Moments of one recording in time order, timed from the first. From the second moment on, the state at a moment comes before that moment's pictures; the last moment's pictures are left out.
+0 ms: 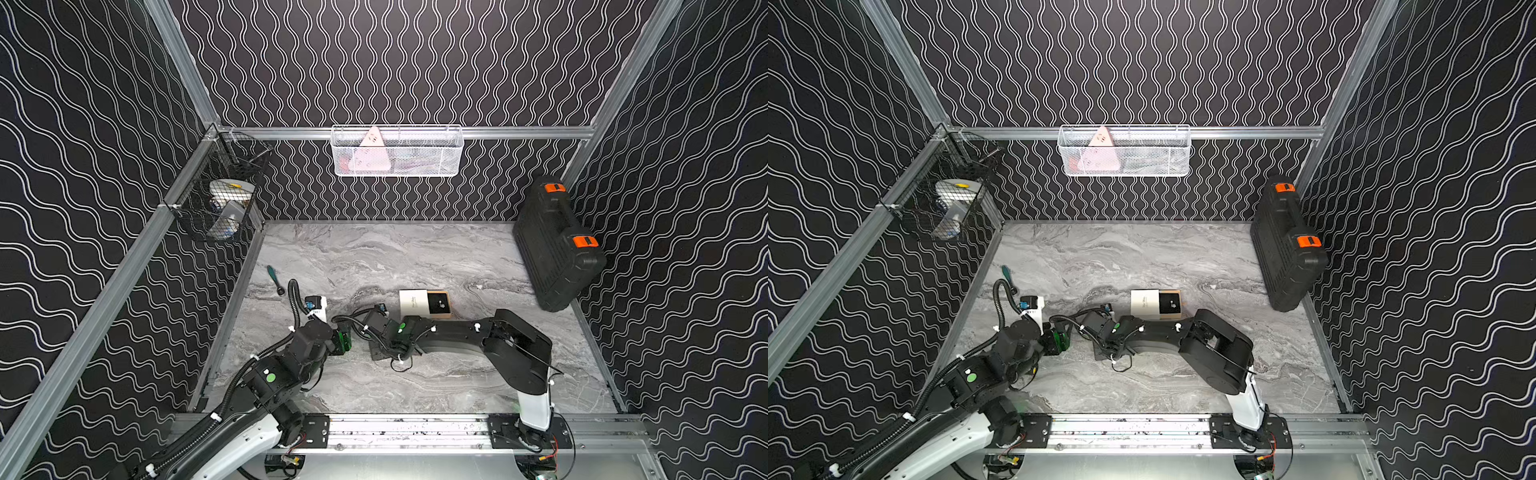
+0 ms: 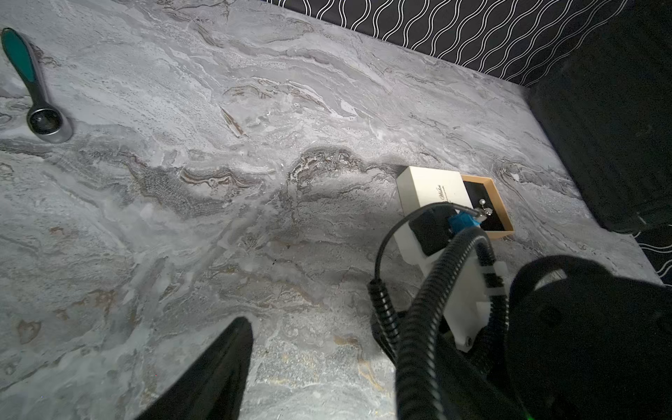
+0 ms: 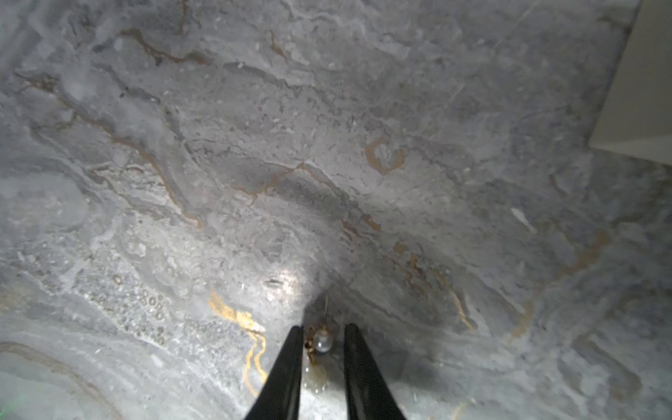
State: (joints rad) left arm -0.67 0.60 0.52 -0.53 -0.37 -0.65; right arm 1.13 1.98 1.28 -0.48 0.18 0.81
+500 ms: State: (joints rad) left arm -0.67 0.58 0.52 -0.54 -0.38 -0.65; right arm 1.13 1.99 1.28 -0.47 0.20 0.79
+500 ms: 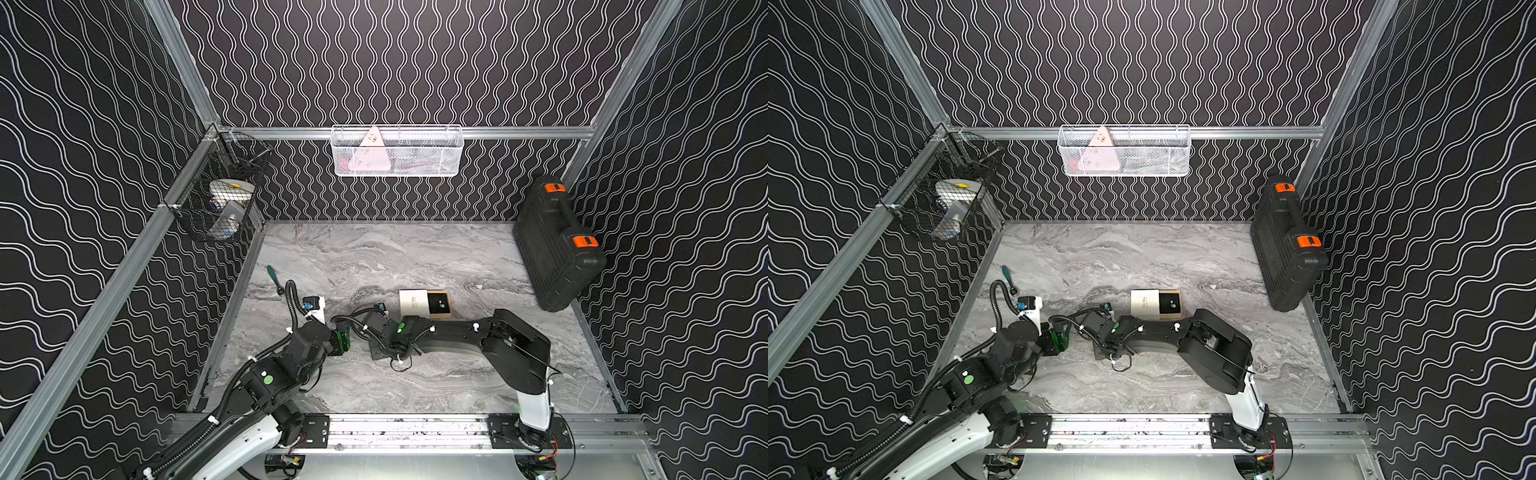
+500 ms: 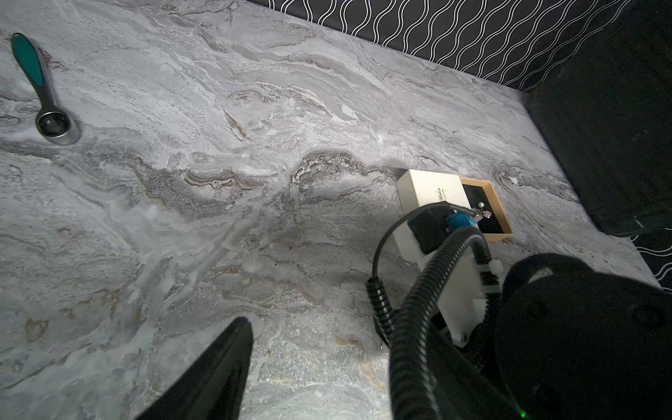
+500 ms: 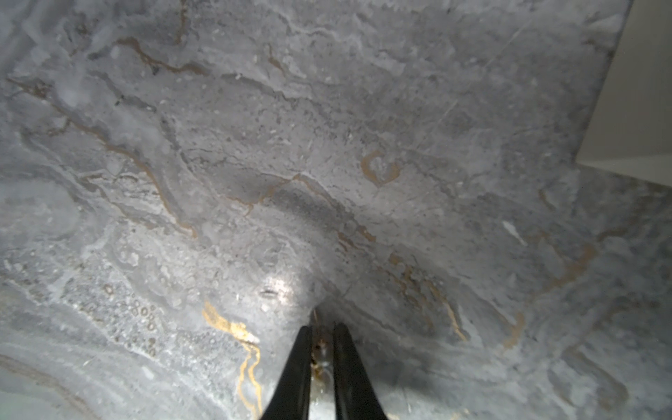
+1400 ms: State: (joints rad) left arm -0.65 0.89 0.68 -0.46 -0.03 -0.65; right arm 0.94 1.17 0.56 0.06 0.04 0.21
